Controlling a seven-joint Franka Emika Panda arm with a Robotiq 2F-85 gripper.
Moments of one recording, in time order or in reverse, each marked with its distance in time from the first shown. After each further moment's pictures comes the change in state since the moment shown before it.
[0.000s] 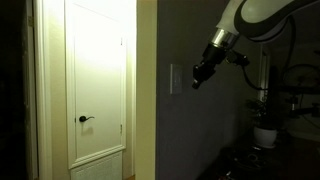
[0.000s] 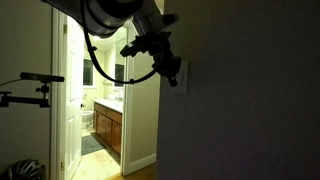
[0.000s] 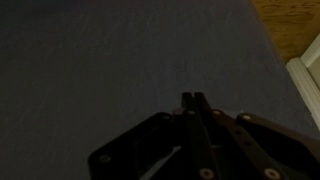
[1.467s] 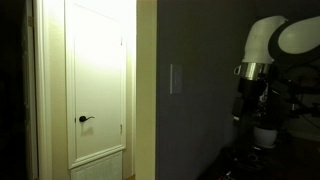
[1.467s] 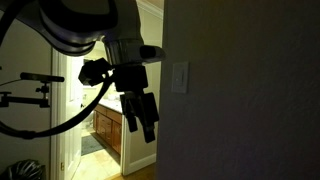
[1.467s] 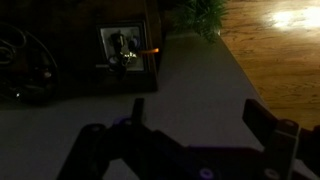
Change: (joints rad) arm -0.070 -0.202 -0.028 -0.374 -0.058 -0.211 -0.002
